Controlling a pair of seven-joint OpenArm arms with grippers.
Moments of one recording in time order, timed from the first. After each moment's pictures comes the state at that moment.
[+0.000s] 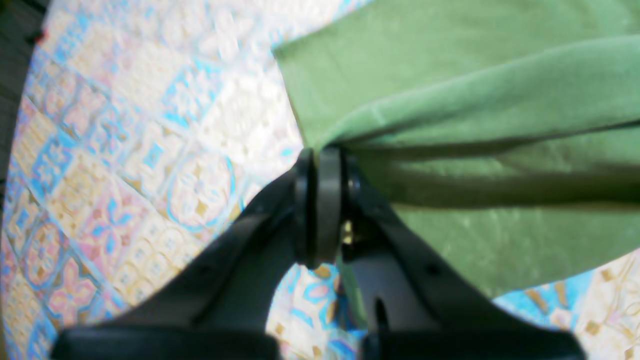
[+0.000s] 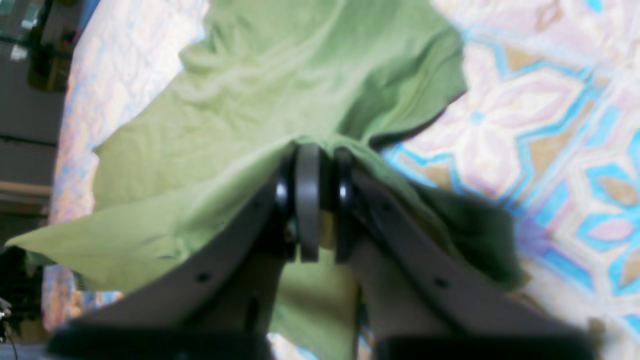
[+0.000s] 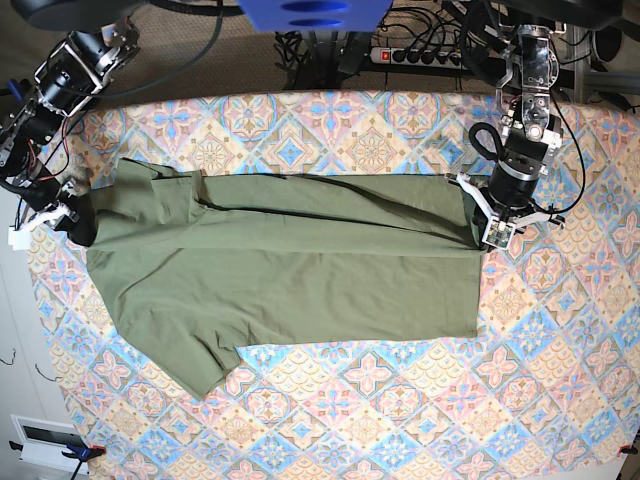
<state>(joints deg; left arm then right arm) 16.0 -18.7 -6.7 108.8 -1.6 -14.9 32.4 7.5 22.9 49.9 61.9 52.2 40.9 -67.1</state>
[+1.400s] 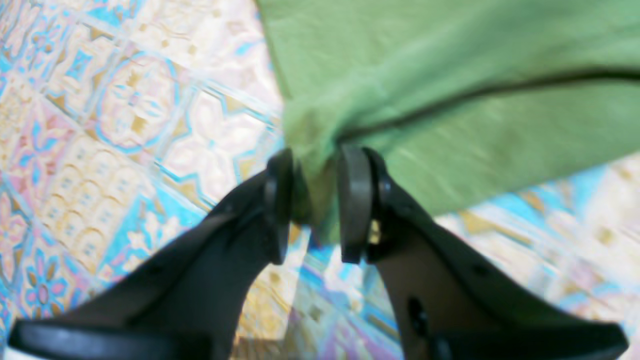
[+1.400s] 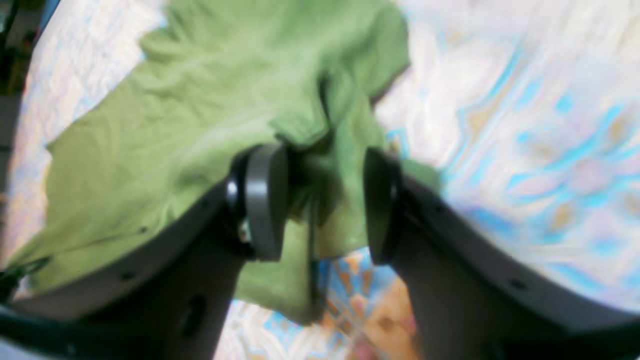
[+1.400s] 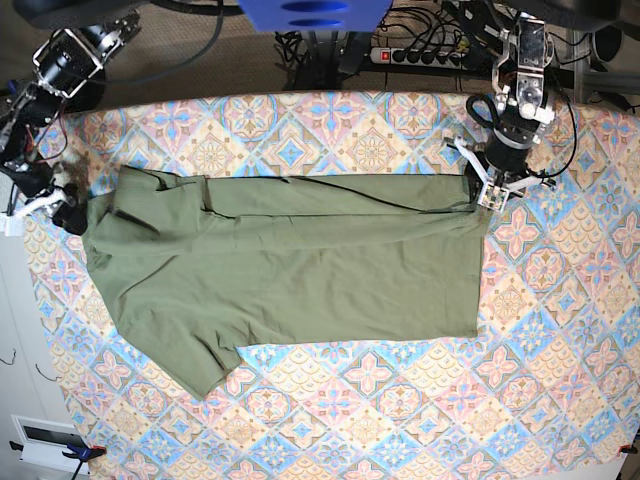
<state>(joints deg) 23.5 -18.6 -6.7 105.3 -1.6 -14.5 28.3 1.0 23.1 49.7 69.6 50.4 40.9 -62.6</state>
